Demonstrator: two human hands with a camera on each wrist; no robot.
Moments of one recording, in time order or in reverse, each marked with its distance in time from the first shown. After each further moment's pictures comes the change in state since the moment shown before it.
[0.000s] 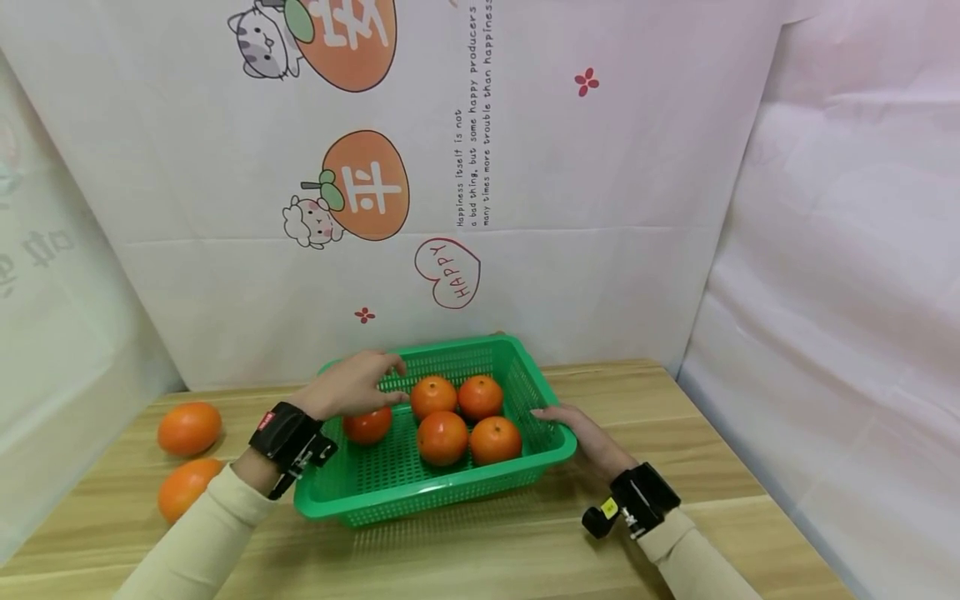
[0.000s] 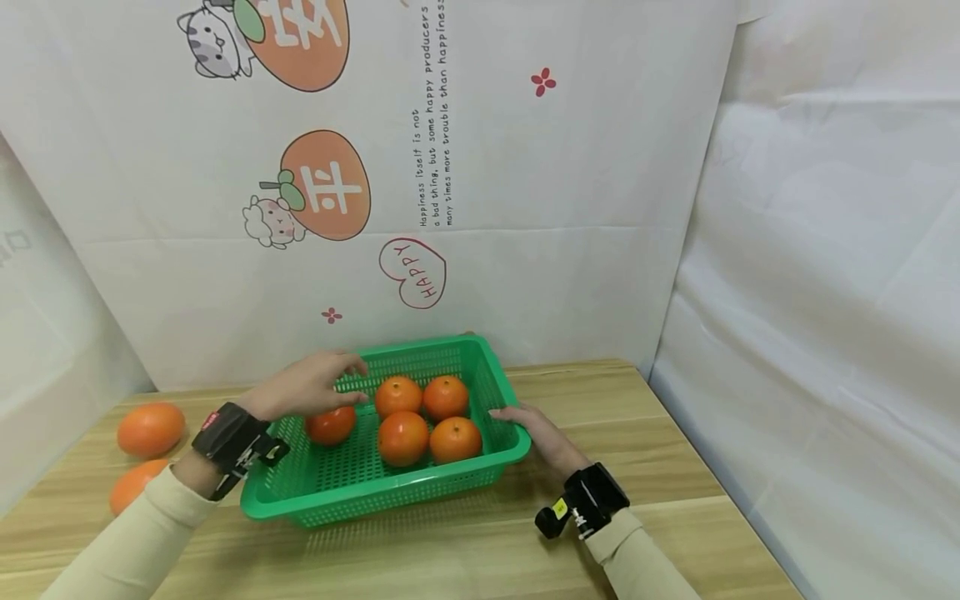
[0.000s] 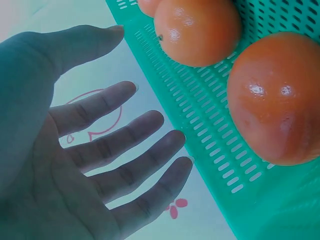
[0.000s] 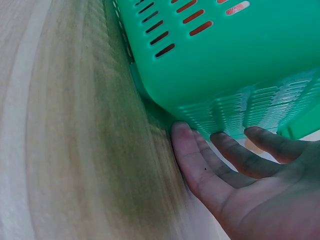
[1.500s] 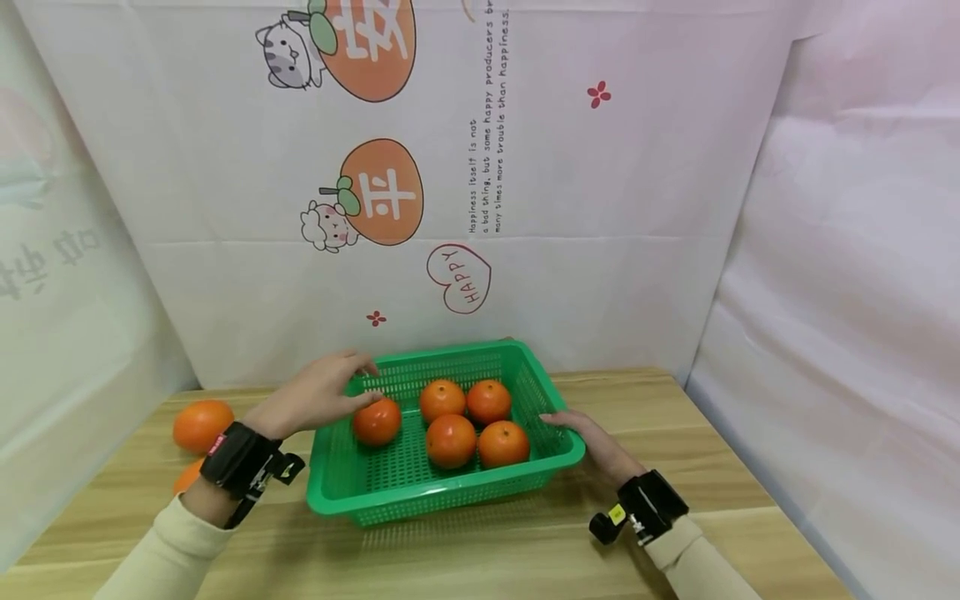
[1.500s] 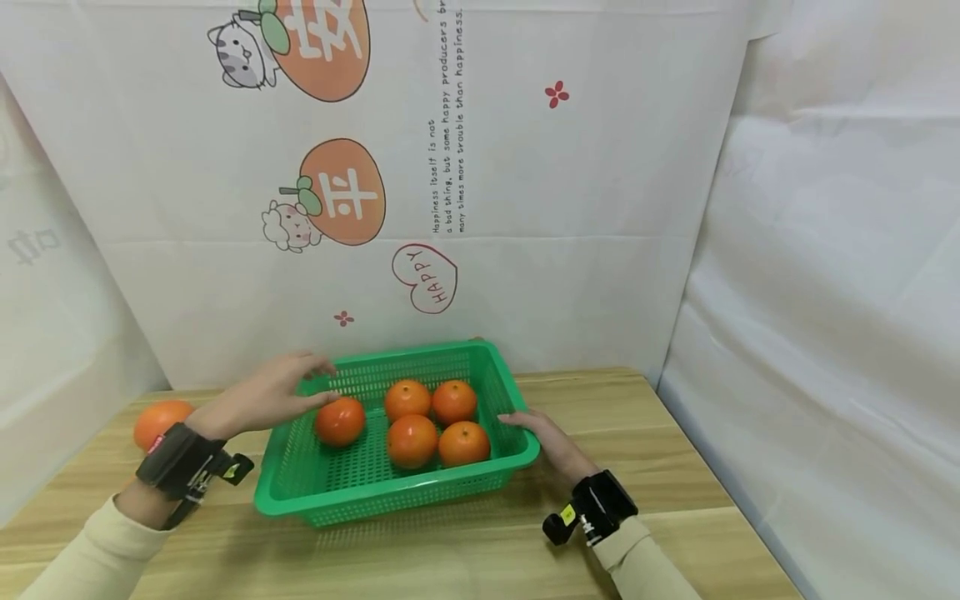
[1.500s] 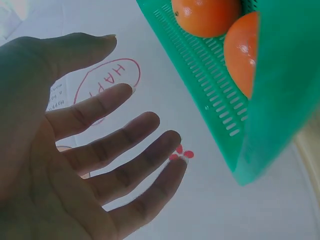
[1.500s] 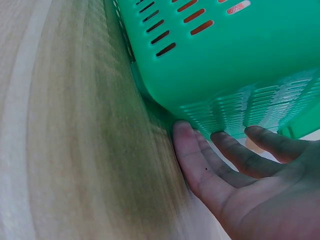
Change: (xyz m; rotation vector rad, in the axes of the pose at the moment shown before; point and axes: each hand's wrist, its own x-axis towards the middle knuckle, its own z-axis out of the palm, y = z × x) left_hand -0.056 -0.012 -0.022 -0.028 0.145 -0.007; right_hand -0.001 0.001 0.000 -0.001 -0.003 -0.011
